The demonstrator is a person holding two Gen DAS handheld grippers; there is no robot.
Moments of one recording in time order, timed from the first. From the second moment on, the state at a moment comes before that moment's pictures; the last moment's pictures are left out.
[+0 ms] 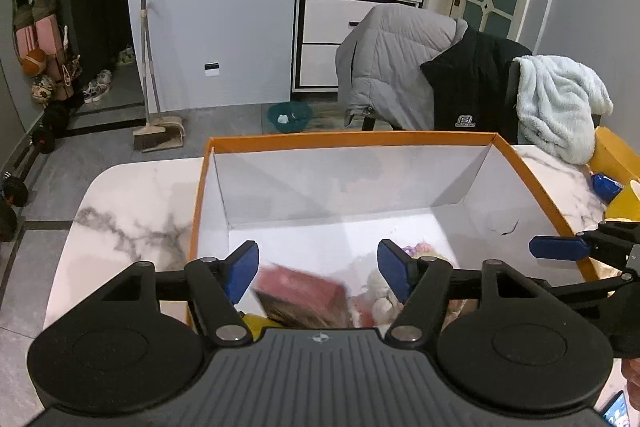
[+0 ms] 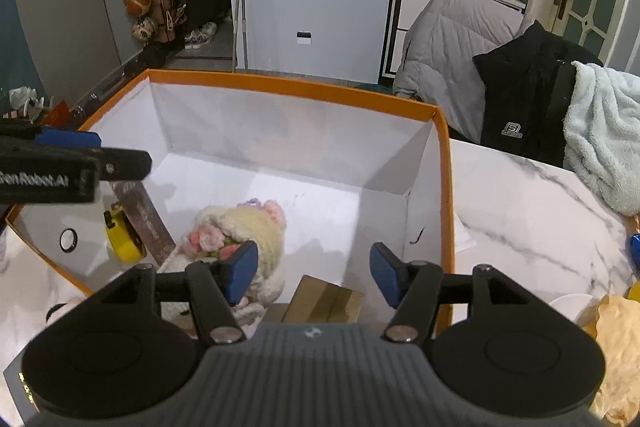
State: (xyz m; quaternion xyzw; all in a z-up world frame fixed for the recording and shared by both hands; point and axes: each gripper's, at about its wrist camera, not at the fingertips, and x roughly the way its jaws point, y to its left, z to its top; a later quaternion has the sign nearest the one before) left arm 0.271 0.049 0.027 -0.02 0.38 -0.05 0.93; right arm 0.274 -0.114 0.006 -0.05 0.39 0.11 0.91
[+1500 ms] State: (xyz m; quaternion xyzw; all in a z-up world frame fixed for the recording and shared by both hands) left arm 0.122 0.083 0.032 0.00 0.38 -0.09 0.92; right arm 0.091 -0.097 0.058 -0.10 0.37 0.19 0.90
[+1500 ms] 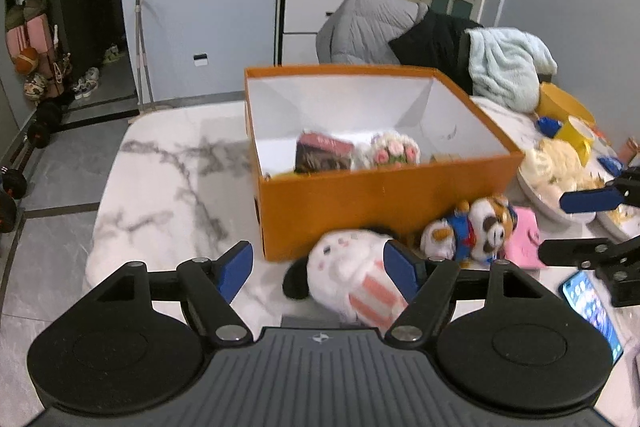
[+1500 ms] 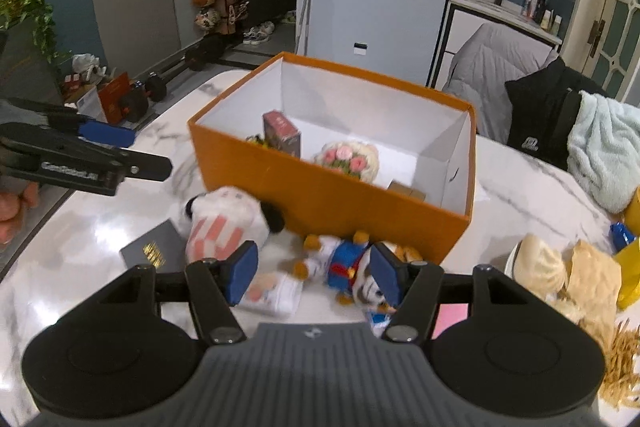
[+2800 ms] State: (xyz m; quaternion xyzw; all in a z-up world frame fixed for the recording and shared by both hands) left arm 0.092 0.068 -0.042 0.07 0.44 -0.12 0.89; right arm -0.039 -0.043 -0.044 -0.31 0.53 0.47 0.64
